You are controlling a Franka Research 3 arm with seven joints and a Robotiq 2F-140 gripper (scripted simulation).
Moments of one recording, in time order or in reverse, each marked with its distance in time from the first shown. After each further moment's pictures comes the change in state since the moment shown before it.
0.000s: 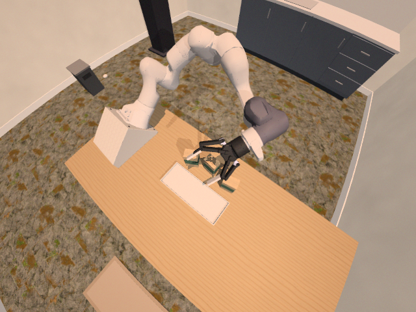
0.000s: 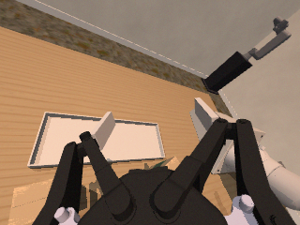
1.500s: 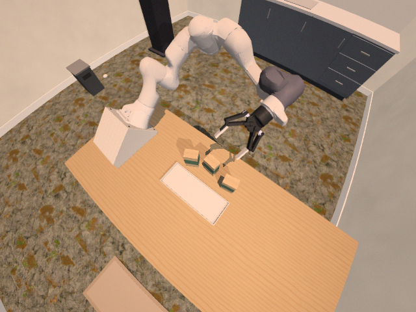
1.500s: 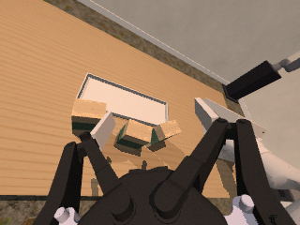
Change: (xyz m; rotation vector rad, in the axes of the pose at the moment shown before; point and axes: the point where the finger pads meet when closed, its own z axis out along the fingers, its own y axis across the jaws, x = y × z) arm -0.057 0.003 -0.148 0.178 0.043 -0.097
